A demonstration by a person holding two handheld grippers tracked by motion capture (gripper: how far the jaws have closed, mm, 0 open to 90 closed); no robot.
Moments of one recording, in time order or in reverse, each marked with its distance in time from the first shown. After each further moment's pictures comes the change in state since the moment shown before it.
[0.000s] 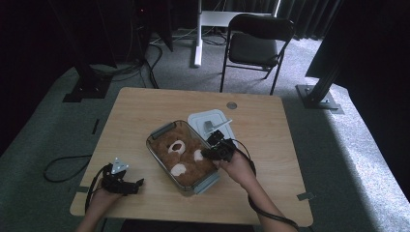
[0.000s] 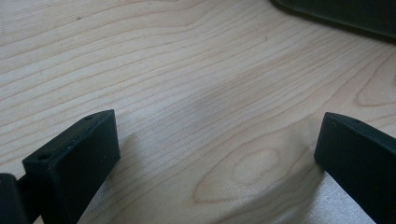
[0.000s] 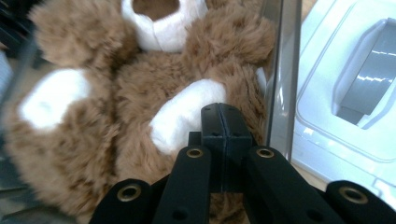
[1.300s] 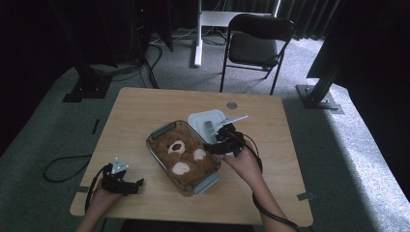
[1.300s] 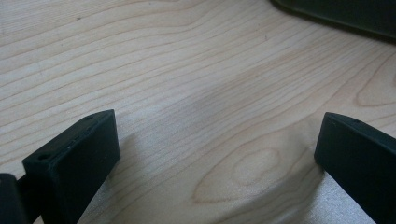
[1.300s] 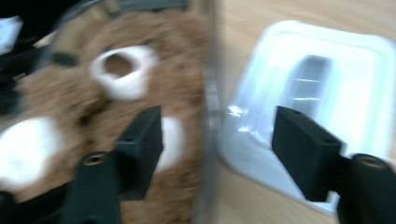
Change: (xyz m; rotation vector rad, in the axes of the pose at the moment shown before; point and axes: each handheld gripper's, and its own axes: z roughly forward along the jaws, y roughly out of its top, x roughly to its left) left arm 0.000 0.000 0.000 0.000 0.000 0.000; right arm -0.023 -0.005 -0.029 -0.201 -0.096 0.121
